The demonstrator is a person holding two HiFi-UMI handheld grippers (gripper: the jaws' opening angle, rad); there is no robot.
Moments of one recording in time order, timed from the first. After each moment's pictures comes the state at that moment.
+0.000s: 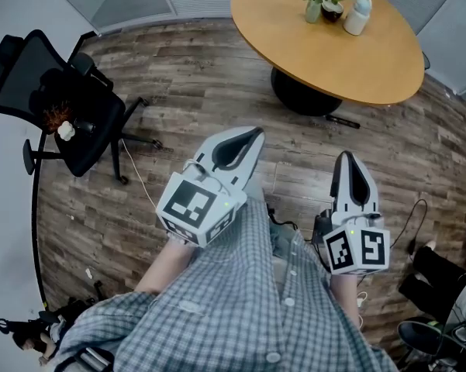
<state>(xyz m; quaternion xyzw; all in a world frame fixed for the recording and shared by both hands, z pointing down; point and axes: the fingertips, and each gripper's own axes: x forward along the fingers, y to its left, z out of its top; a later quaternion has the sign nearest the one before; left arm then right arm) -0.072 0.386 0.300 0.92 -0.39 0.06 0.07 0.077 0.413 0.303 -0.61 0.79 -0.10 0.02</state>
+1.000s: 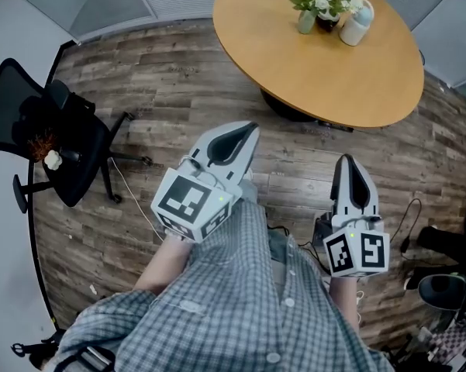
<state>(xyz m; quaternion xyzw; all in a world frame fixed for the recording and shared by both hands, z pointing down) -0.069 0.240 0.309 0.93 -0.36 0.06 0.09 0.087 0.289 0.310 -0.63 0.76 -0.11 -0.01</state>
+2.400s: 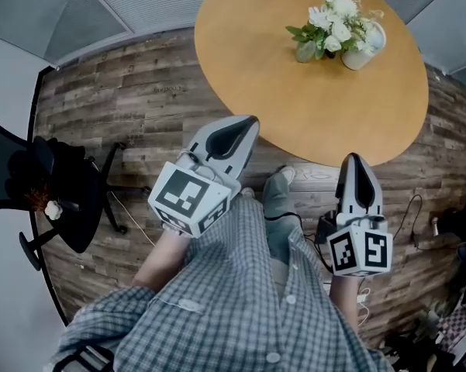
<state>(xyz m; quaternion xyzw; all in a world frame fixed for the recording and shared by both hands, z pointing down) -0.062 0.044 0.318 0.94 -0.31 0.06 0.11 0.099 0.117 0.317 -0.69 0.71 -0.12 -0.02</state>
